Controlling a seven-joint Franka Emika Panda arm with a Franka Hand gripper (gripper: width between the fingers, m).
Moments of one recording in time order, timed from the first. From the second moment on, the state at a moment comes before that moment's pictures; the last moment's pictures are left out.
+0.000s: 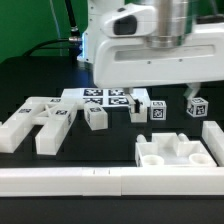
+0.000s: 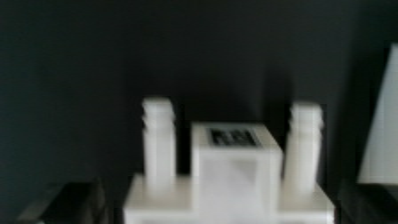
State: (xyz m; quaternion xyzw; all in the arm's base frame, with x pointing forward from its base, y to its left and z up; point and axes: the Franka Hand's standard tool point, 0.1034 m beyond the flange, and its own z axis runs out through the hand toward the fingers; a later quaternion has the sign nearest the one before) arm 0.563 0.047 0.067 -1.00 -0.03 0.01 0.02
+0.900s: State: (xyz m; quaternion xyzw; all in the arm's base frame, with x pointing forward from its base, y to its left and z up) arm 0.500 0.030 0.044 -0.99 0.02 0.11 0.01
